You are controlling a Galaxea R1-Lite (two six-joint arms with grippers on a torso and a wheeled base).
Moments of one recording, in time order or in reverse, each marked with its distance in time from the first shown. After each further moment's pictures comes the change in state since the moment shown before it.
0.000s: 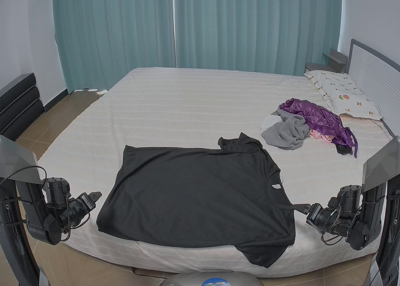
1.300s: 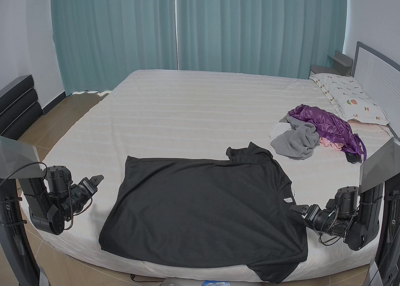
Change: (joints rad) left arm -0.011 0.001 -0.134 0.011 -0.039 -0.081; right arm 0.007 0.026 -0.013 0.000 0.001 0.044
